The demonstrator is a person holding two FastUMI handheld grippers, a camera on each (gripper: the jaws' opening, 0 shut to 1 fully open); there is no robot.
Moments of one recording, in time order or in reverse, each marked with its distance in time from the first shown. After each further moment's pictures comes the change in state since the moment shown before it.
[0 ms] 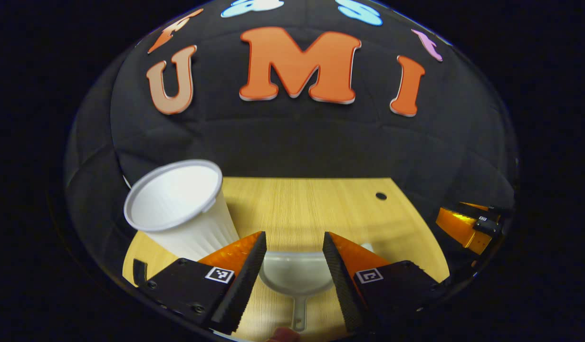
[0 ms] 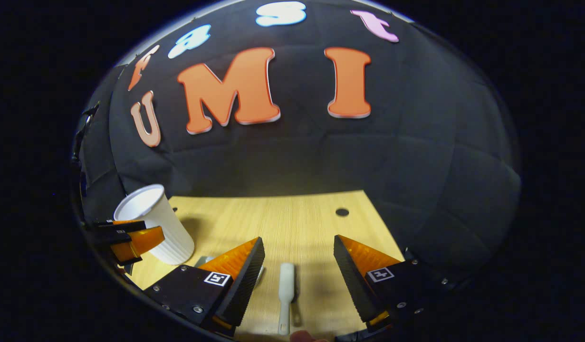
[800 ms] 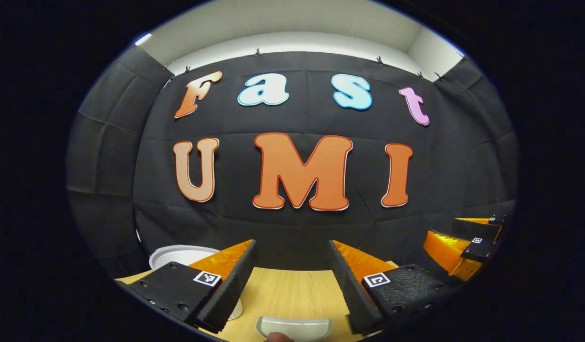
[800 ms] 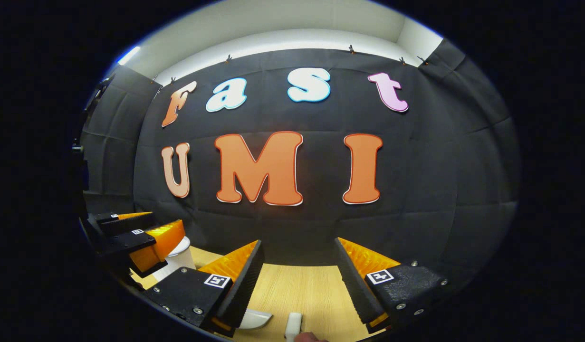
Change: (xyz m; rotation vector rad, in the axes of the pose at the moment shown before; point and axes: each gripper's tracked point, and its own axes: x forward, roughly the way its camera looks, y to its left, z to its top) left arm -0.018 -0.016 0.074 0.004 -0.532 0.069; right arm -0.066 -0.004 0.085 -0.078 -0.407 0.068
